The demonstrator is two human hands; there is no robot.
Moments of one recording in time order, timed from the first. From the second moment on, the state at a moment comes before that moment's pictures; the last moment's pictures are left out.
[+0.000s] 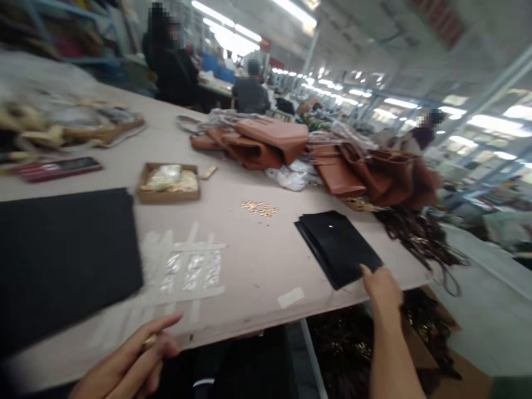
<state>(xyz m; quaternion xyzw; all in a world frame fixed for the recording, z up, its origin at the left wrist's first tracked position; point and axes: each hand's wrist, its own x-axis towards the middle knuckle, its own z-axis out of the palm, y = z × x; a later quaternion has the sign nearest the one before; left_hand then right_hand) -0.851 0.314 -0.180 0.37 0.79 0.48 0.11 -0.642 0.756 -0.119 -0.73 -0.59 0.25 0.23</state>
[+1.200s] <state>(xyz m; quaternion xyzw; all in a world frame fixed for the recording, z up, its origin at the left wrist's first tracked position) -0.876 0.255 -0.153 0.33 0.89 0.31 -0.06 -0.844 0.392 -0.107 0.04 -0.95 0.30 0.06</state>
